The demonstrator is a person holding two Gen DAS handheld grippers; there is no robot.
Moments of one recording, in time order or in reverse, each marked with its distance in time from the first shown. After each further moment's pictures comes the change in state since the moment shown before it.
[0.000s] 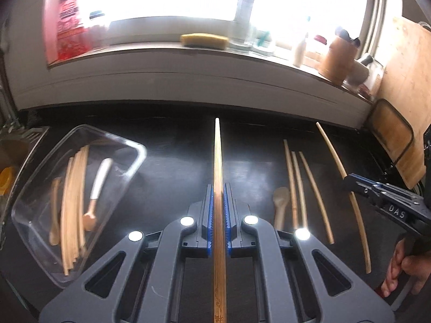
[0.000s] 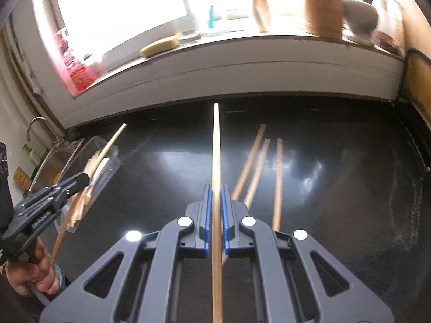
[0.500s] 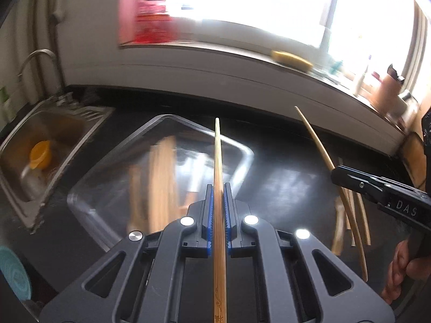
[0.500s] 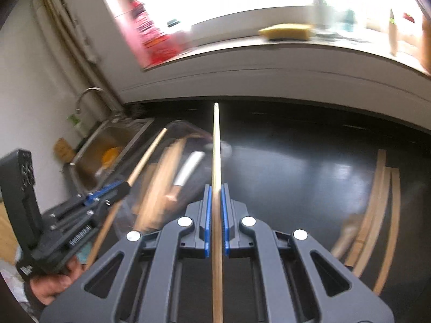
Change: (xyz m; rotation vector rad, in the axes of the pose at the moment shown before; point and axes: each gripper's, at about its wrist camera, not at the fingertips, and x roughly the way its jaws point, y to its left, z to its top) left arm -0.049 0.135 -0.008 -0.156 -0.024 0.159; right arm 0.050 0.176 0.028 -0.135 0.094 0.307
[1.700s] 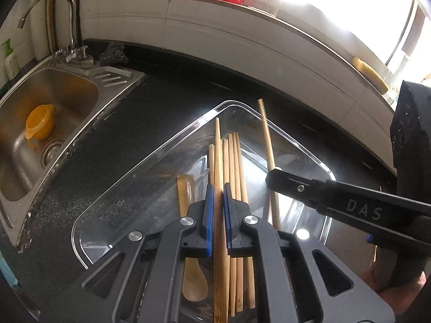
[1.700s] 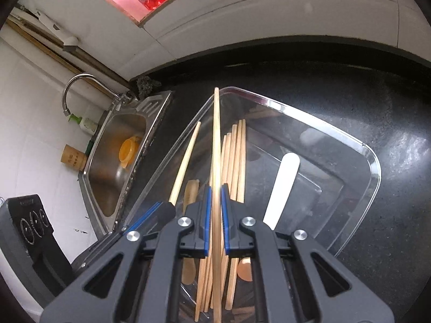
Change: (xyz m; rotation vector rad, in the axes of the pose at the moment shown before) left arm 0.105 0.100 0.031 -0.167 0.123 0.020; right arm 0.193 0.055 0.046 0.177 0.229 0.102
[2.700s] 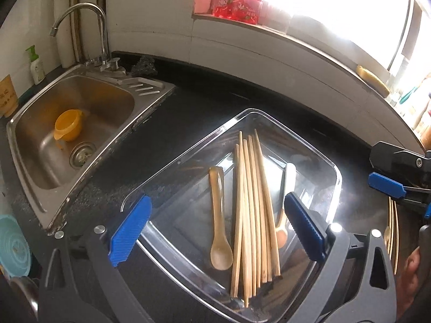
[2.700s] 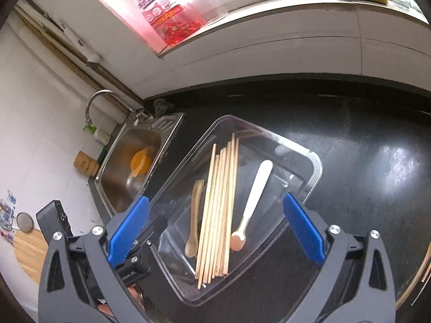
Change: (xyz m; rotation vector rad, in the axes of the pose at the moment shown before) left arm -0.055 0.014 -0.022 -0.010 -0.071 0.105; right arm -0.090 0.005 -0.021 -0.056 -0.110 0.031
